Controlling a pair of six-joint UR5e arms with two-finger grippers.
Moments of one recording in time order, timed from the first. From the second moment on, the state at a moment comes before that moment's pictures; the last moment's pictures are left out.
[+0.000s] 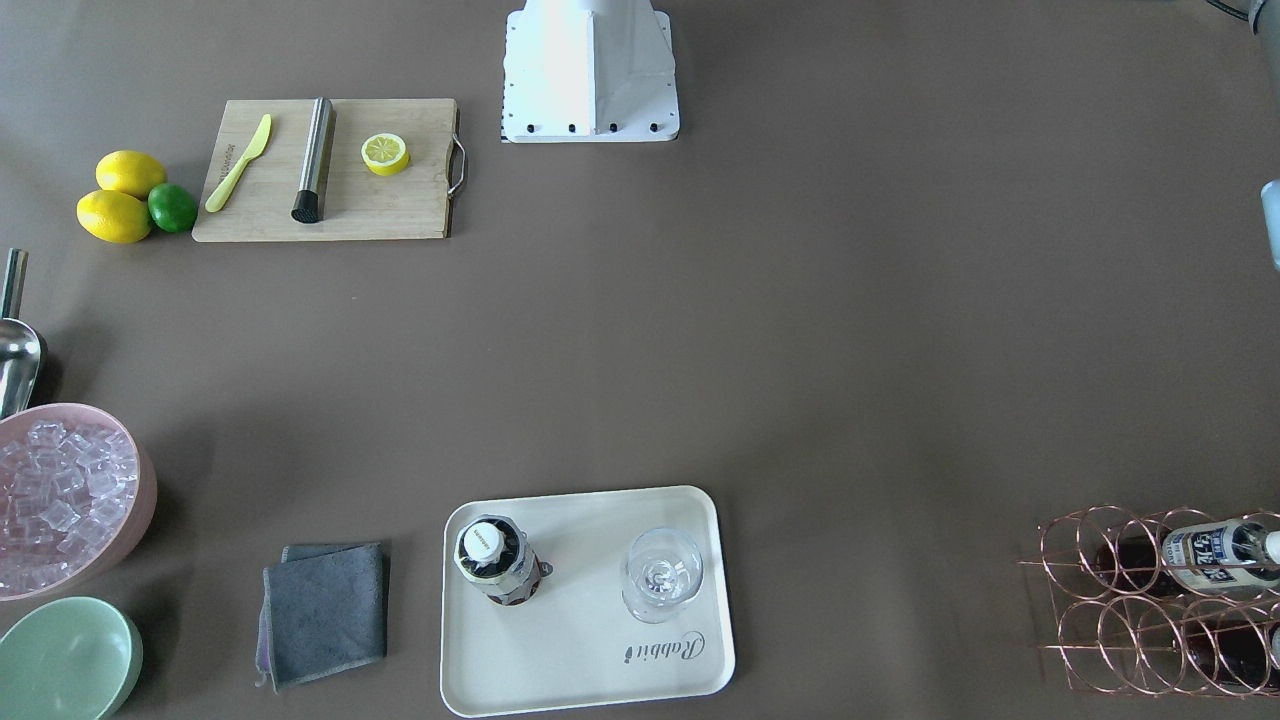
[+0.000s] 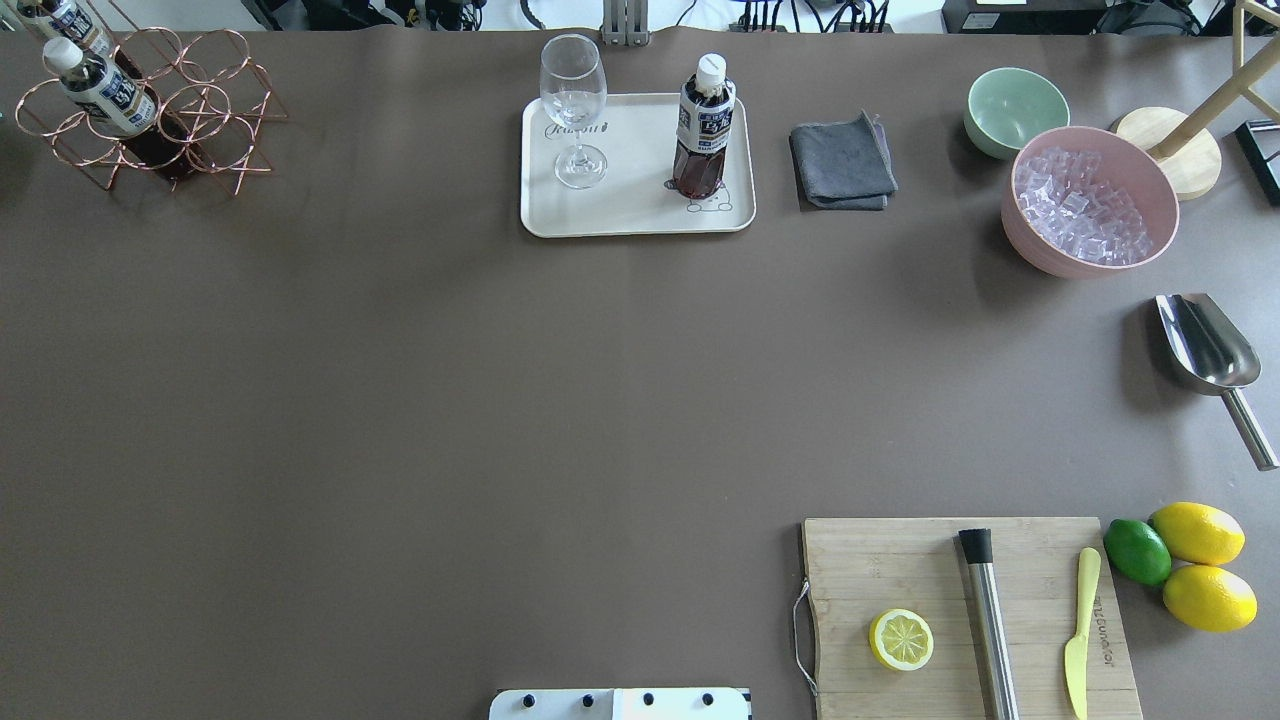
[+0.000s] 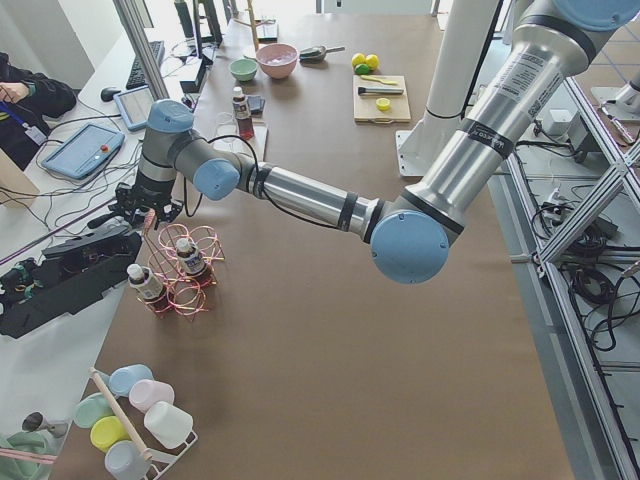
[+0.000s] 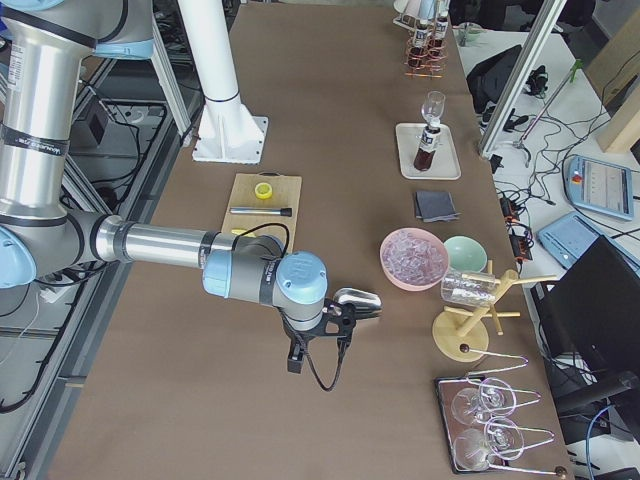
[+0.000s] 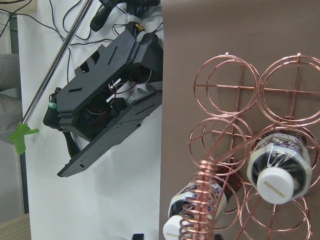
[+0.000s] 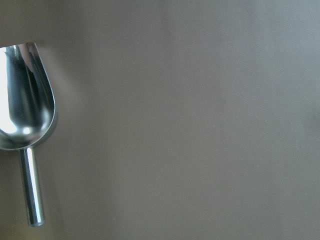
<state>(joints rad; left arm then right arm) -1.40 -2.13 -1.32 -1.95 -2.02 0.96 1.65 -1.83 1.78 -1.62 2.31 0.01</state>
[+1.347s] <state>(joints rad) -1.49 -1.85 -1.76 -1.78 -2.24 0.54 1.65 -1.83 1.78 -1.62 2.30 0.01</state>
